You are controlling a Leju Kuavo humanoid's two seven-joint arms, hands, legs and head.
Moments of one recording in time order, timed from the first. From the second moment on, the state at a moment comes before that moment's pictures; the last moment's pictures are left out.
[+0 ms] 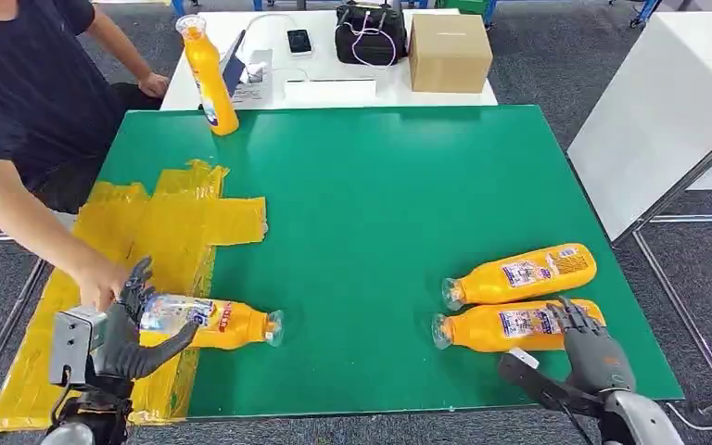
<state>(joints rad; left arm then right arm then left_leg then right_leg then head) 0.17 -0.08 0.13 -1.73 -0.11 -0.14 -0.08 0.21 -0.35 0.05 -1.64 0.97 0.15 0.12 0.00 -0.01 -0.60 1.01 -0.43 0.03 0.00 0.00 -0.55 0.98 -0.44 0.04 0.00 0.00</state>
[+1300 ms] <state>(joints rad) 0.11 -0.06 0.07 -1.70 -0.06 -0.13 -0.06 -0.01 -0.59 0.33 -1.36 0.96 0.33 0.12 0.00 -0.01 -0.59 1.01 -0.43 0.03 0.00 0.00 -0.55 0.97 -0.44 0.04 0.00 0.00</state>
